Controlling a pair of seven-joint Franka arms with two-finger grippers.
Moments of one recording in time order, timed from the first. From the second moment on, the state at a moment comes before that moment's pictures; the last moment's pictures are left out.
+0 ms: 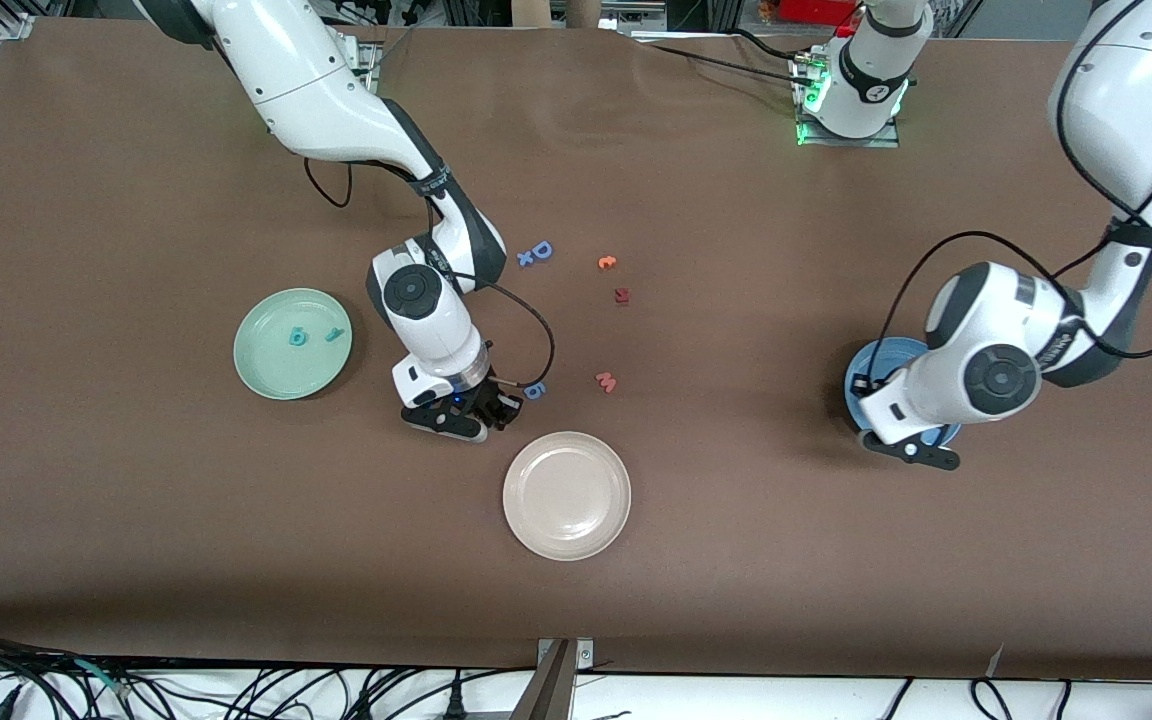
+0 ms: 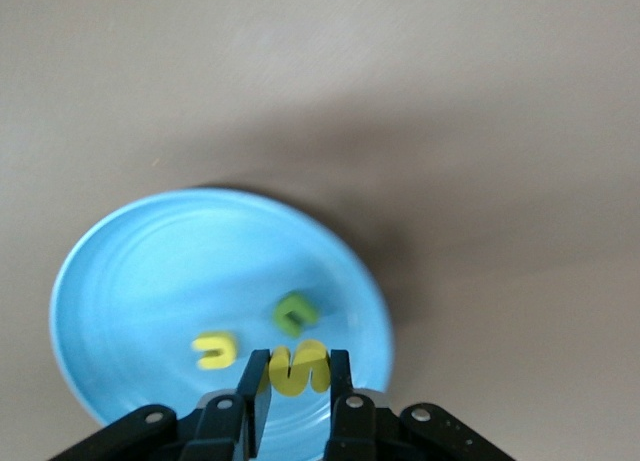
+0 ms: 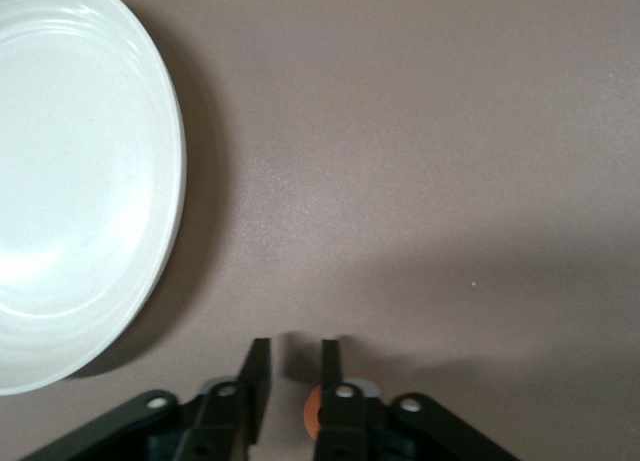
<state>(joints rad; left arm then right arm) 0.43 0.66 -0.60 -1.69 0.45 1.95 -0.09 0.57 0.79 -0.02 -1.63 0.04 2.71 0.81</state>
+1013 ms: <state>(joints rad) 0.52 0.66 -0.62 -1.82 0.45 1.97 -0.05 0.57 0.78 -0.02 -1.63 0.03 2.62 0.81</state>
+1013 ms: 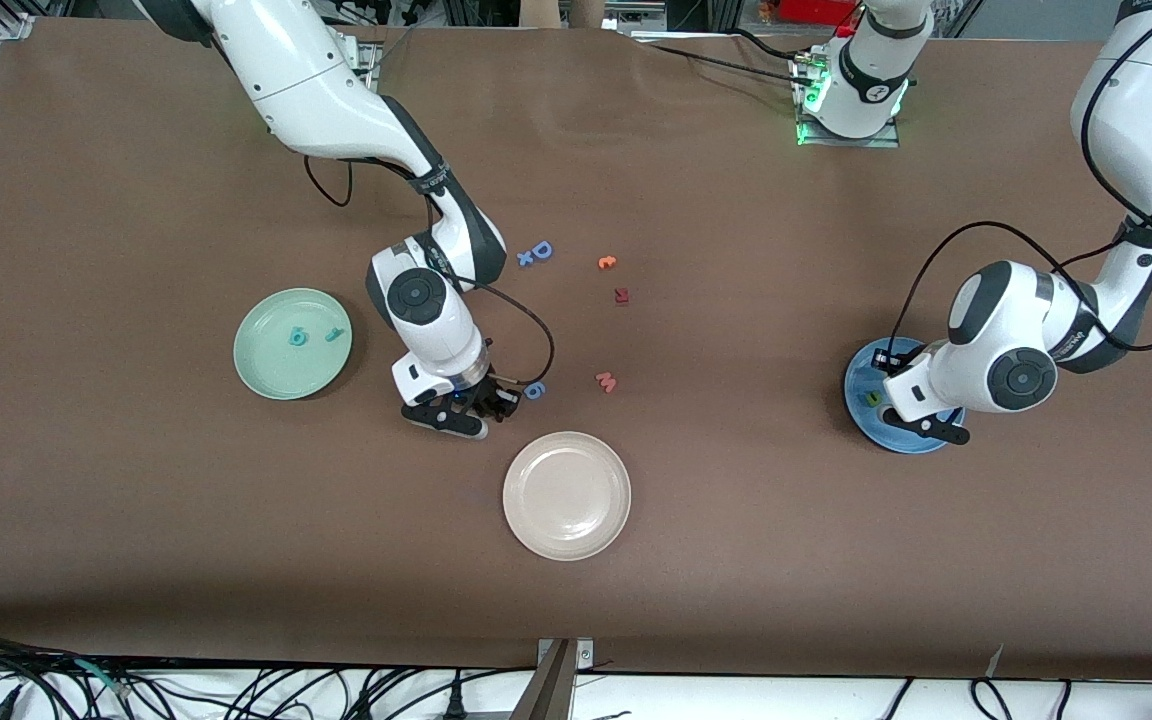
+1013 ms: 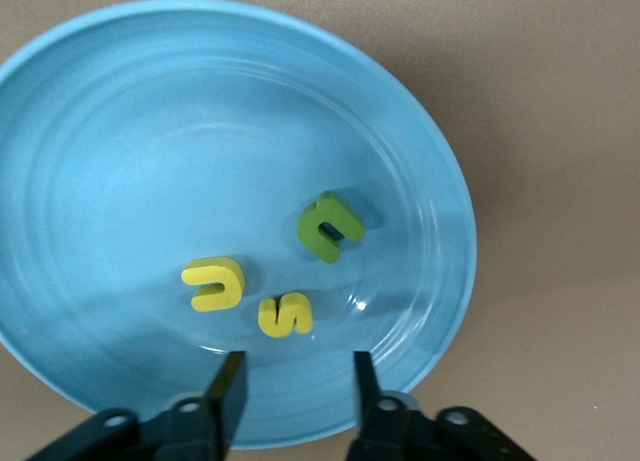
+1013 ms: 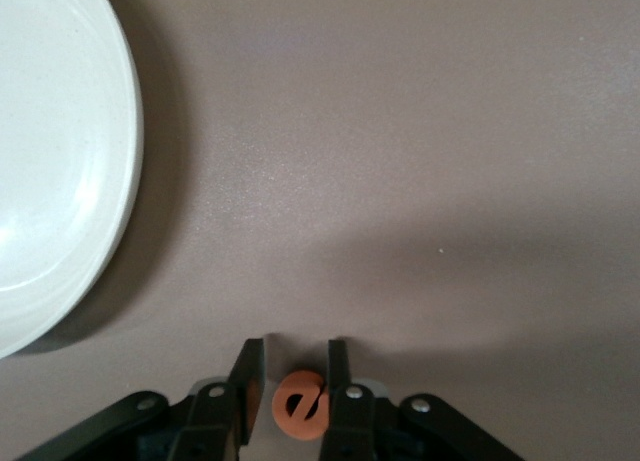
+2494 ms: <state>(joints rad) 0.49 0.59 -0.85 -1.31 0.41 1.50 -0.05 0.58 0.78 -0.02 -1.64 0.03 2.61 0.81</state>
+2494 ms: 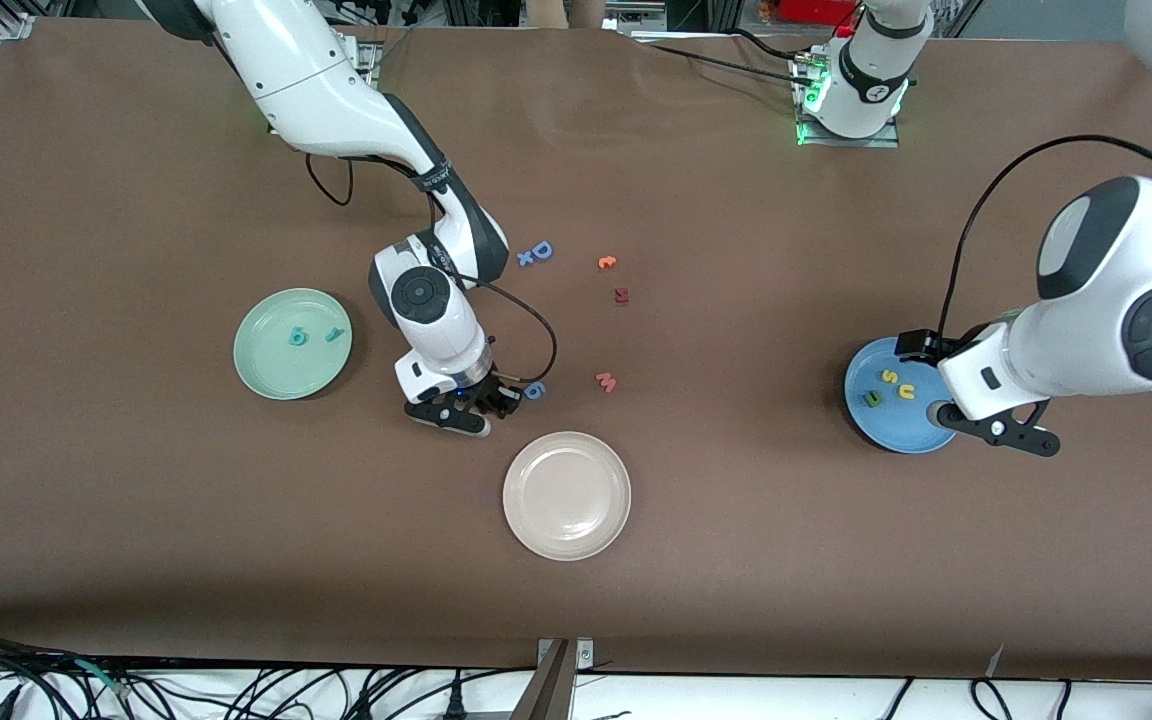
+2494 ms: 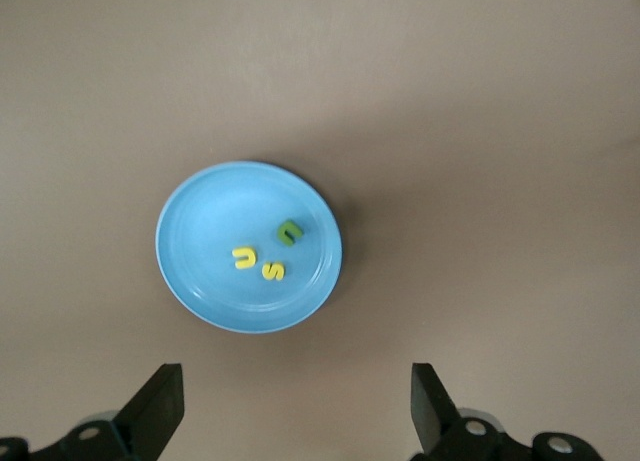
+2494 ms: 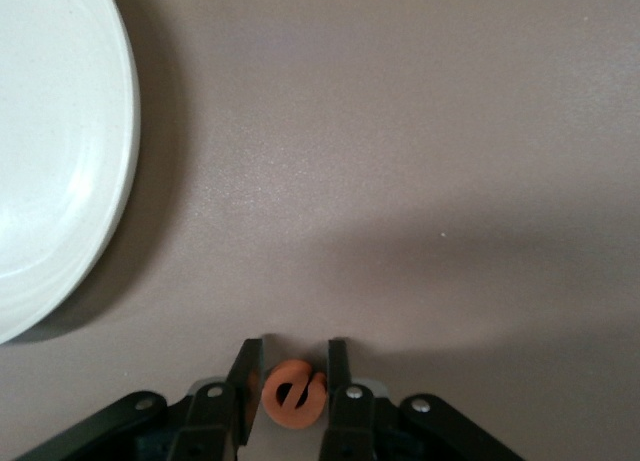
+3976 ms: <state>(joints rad) 0.04 0.15 -0.17 -1.46 0.04 1.57 -0.04 0.60 0.78 -0.02 -1.63 0.02 2.61 0.82</state>
